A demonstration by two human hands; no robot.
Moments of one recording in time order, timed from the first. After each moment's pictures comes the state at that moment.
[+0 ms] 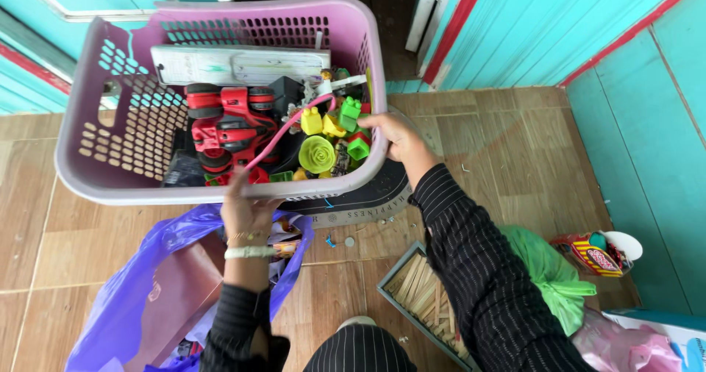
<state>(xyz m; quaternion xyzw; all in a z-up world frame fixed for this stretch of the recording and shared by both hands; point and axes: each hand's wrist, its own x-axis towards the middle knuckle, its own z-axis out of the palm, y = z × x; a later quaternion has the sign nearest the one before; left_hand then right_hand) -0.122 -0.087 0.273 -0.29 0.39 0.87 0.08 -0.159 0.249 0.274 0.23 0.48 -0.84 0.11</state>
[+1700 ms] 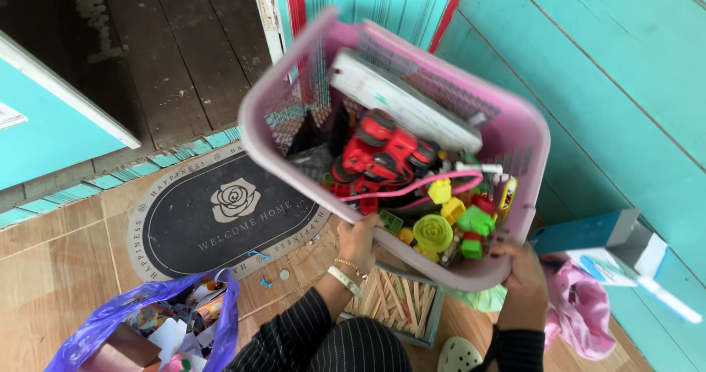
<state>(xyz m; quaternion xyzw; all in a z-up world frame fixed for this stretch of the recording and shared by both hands) 0.081 0.224 0.272 -0.13 0.55 0.74 0.37 0.366 0.445 0.189 0.43 0.38 -0.76 -0.29</state>
